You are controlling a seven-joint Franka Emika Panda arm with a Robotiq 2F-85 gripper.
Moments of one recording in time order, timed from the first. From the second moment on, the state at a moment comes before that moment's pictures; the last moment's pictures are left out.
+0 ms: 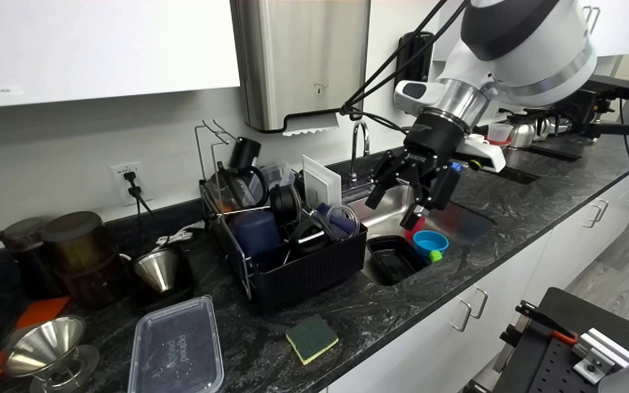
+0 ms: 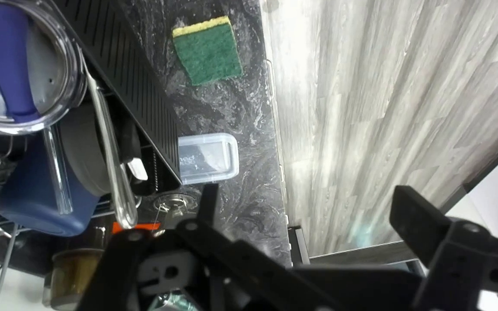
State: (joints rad) arm 0.37 -0.47 -0.19 -2.70 0.77 2.32 -1.55
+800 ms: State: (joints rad) arm 0.28 -0.22 -0.11 -2.52 0.96 2.32 -1.92
